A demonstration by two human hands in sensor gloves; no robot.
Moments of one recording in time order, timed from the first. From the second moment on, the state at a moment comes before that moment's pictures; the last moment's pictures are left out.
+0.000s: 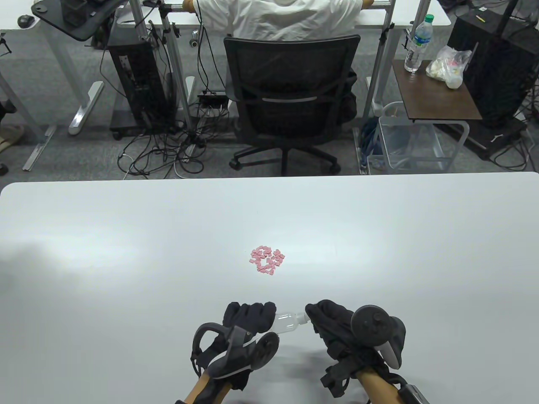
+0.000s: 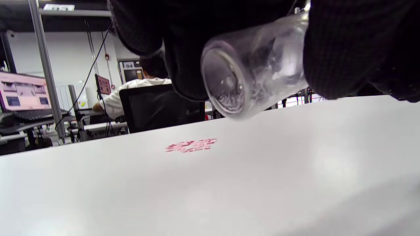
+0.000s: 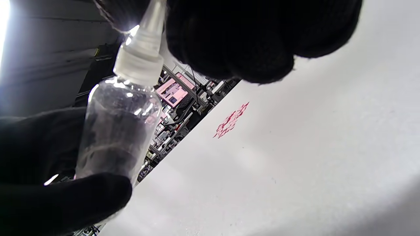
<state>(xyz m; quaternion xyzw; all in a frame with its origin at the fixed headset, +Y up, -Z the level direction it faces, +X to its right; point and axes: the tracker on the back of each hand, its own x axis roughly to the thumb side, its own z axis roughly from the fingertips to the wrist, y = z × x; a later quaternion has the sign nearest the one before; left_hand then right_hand) -0.087 -0.712 -0.251 0.07 -0.22 -0.06 0.97 0.143 -0.742 -0.271 0.08 -0.01 0.90 0.43</state>
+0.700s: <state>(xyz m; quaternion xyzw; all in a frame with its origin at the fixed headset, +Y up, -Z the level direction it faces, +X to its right) -0.093 -0.713 -0.255 0.04 -0.21 -0.05 0.98 0.141 -0.741 -0.270 0.10 0.00 0.89 0.45</state>
